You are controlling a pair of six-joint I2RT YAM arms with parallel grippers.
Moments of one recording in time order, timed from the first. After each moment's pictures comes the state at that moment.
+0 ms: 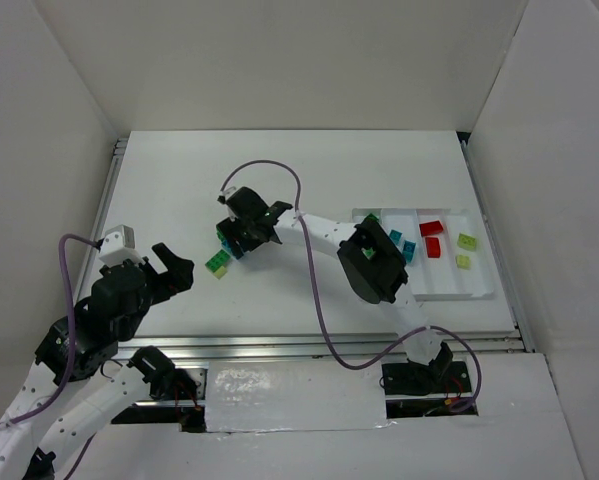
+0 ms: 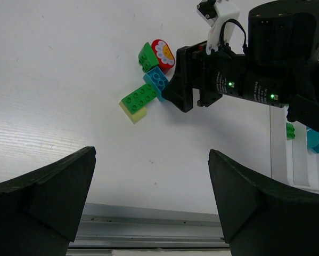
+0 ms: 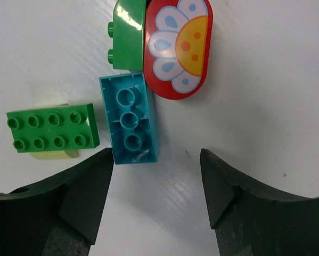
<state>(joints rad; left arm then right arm) -0.61 0.45 0.86 -0.91 -0.52 -0.74 0.88 2.27 1.83 -0.44 0.01 0.19</state>
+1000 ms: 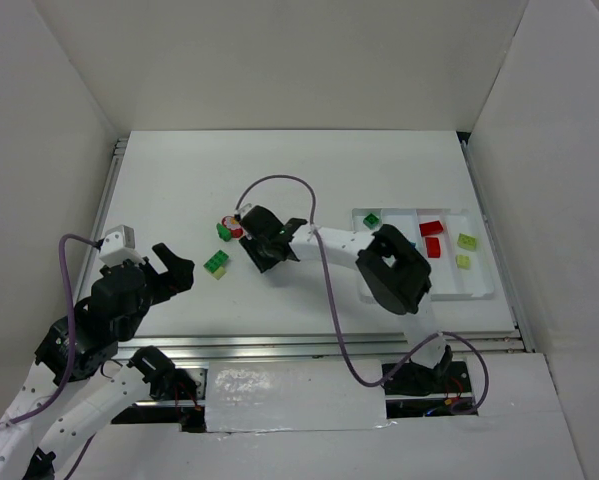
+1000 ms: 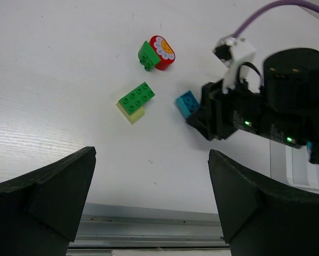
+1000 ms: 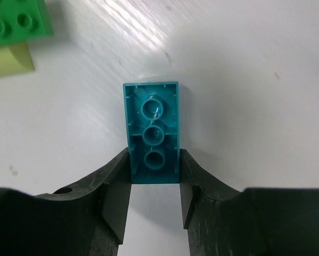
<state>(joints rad) -0.61 0.45 0.86 -0.91 -0.51 -0.74 0.91 2.11 1.55 -0.39 0.11 0.18</state>
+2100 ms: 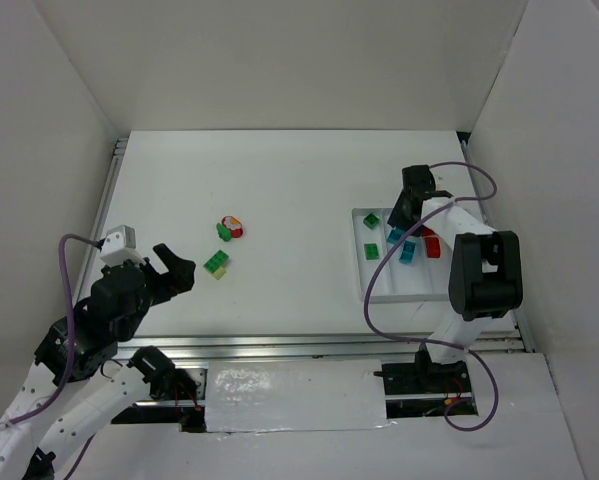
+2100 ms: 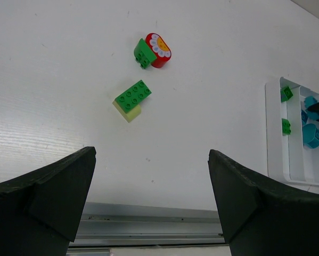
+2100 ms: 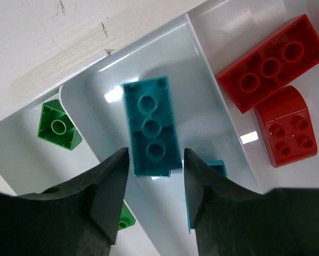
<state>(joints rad) -0.61 0.45 0.86 -0.90 -0.50 -0.74 0.06 1.70 1.12 -0.44 0.21 0.50</state>
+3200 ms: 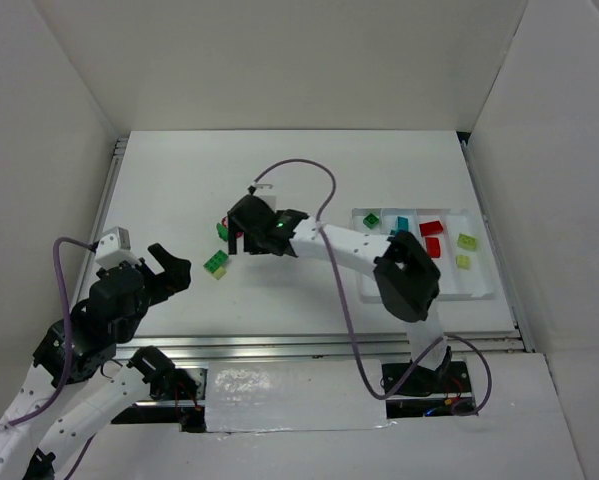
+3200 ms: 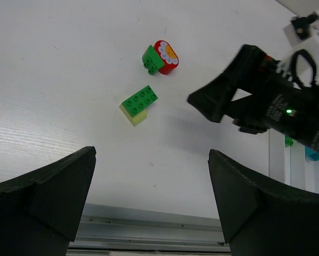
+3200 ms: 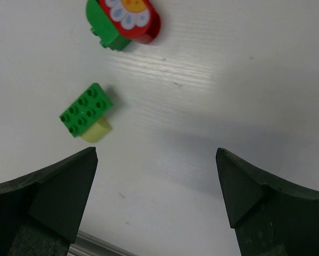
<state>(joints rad) -0.61 0.44 0.86 -0.92 -0.54 -0.77 0.92 1.91 1.52 -0.44 0.26 0.70</state>
